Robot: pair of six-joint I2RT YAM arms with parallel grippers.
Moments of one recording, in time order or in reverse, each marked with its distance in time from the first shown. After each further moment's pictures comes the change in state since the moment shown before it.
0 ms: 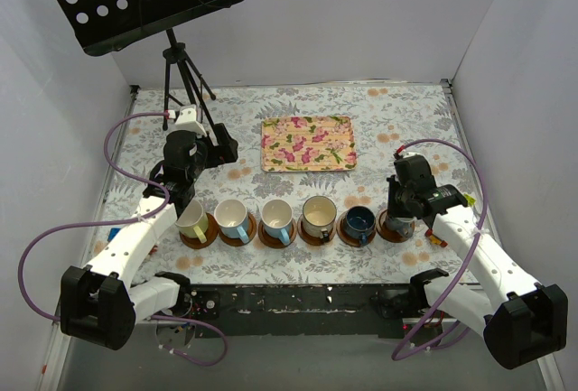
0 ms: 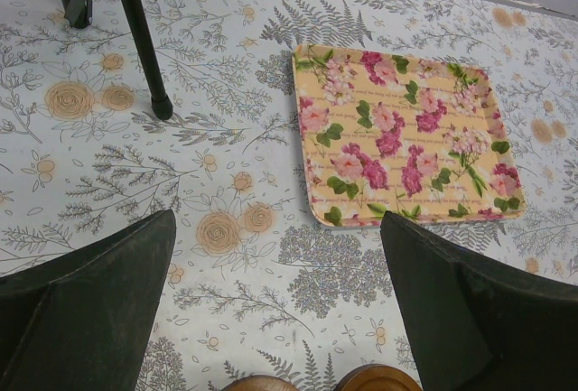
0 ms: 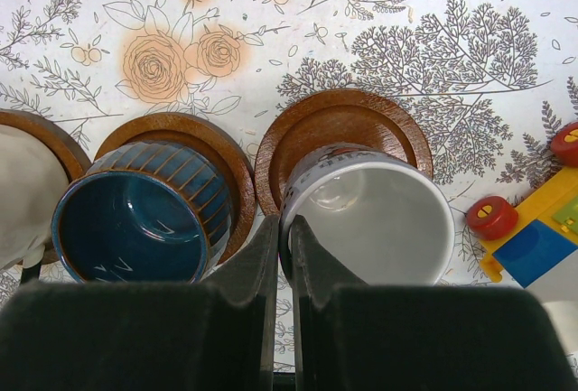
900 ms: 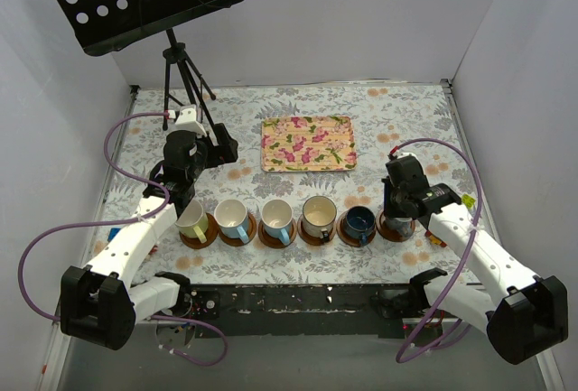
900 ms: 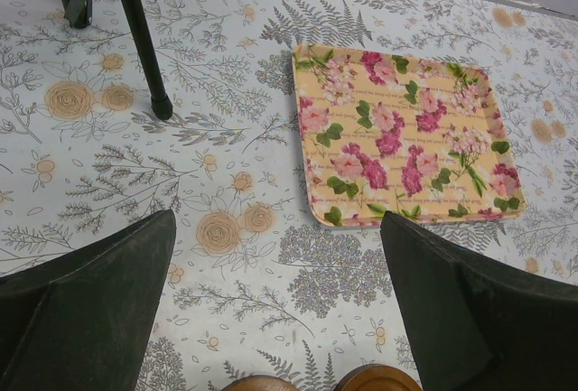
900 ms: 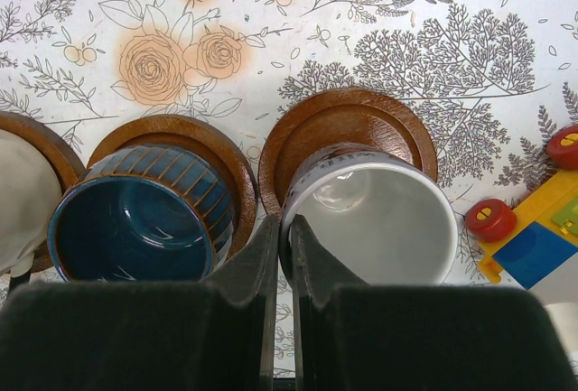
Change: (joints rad) left arm 0.000 0.000 0.000 0.000 0.000 0.000; right arm 0.061 0.027 0.002 0.006 0.062 0.019
